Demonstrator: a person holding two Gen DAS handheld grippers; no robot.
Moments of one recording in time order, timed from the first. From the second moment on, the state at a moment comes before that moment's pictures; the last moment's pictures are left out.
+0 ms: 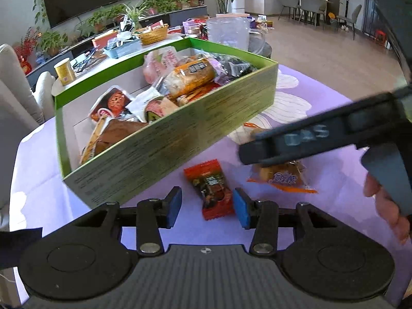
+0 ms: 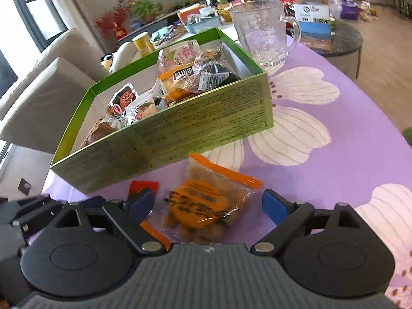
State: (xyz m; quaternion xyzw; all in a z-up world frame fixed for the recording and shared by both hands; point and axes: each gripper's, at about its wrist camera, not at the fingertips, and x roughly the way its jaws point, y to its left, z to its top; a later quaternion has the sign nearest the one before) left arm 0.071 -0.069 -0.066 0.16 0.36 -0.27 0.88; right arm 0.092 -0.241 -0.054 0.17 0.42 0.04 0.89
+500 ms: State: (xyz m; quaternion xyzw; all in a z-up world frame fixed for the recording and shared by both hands) left arm 0.080 -0.059 -0.074 0.08 0.40 -0.26 0.88; right arm 0.088 -0.225 -0.060 0.07 0.41 0.04 0.91
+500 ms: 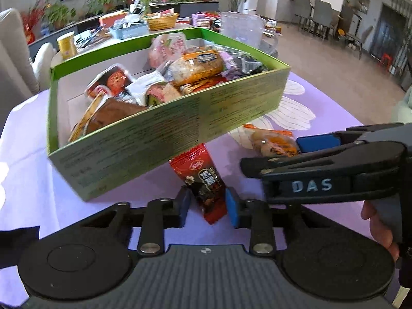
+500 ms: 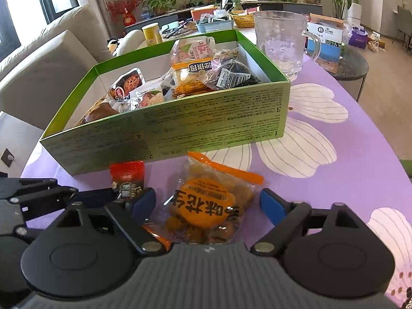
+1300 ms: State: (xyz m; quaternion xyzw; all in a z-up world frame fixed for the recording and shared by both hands) left arm 0.057 -0.026 -0.049 0.06 0.36 -0.25 0.90; right arm 0.066 -0.239 -0.044 0.07 0.34 0.08 0.93
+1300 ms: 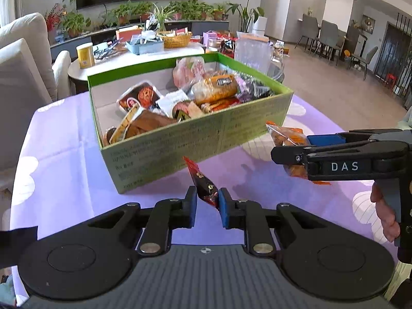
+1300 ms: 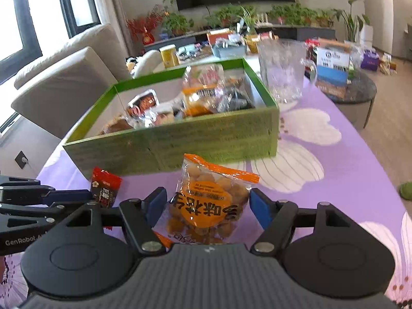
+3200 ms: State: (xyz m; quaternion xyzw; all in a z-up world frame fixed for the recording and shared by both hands) left arm 0.200 -0.010 -0.023 0.06 0.31 -0.12 0.94; right arm 0.202 -0.187 -0.007 0.04 0.26 0.12 0.96
